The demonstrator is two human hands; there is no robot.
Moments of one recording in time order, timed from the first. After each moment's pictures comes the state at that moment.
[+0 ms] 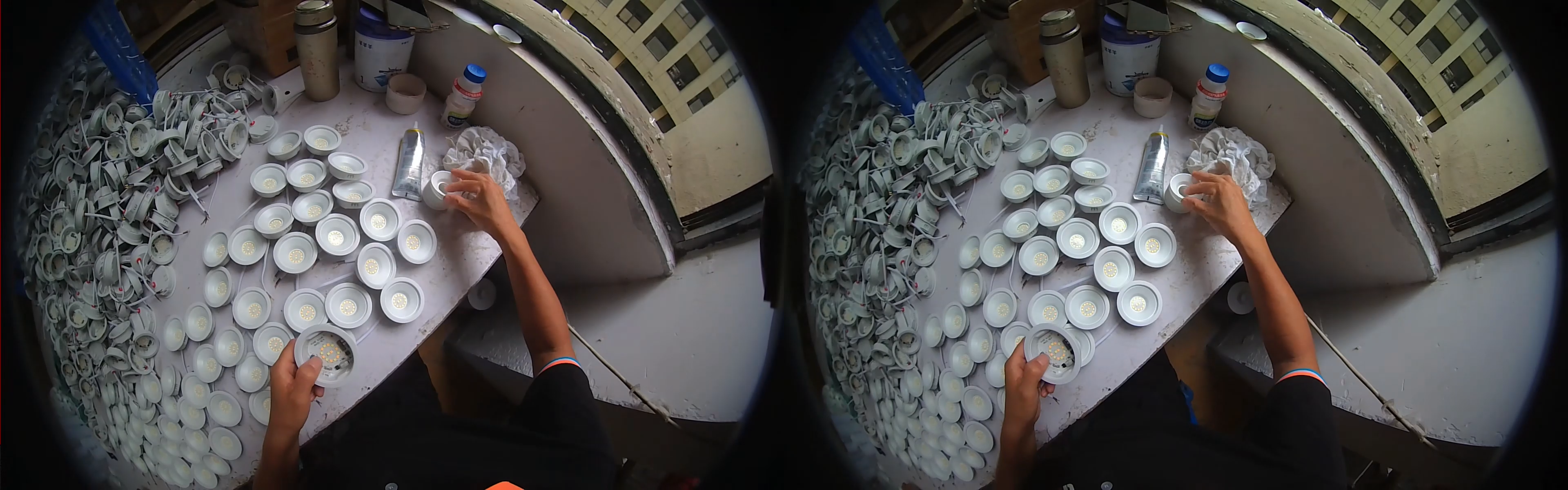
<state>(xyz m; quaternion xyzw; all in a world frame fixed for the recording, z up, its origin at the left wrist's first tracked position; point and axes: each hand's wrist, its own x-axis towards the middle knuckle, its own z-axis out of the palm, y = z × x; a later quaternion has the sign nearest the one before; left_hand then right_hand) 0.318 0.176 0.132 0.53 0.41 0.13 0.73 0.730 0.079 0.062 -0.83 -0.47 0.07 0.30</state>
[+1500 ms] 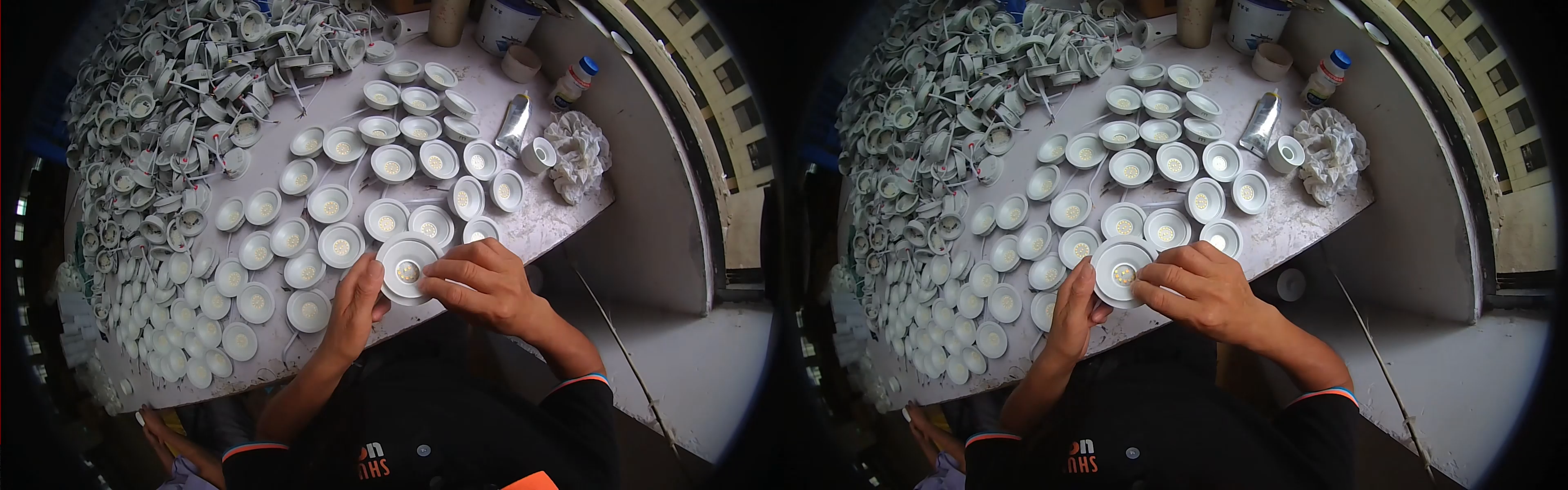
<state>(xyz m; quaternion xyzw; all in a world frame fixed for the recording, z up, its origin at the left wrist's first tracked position) 0.293 0.147 0.132 0.46 0.34 0.23 0.79 0.496 0.068 0.148 -0.49 -0.80 -0.02 0.35</state>
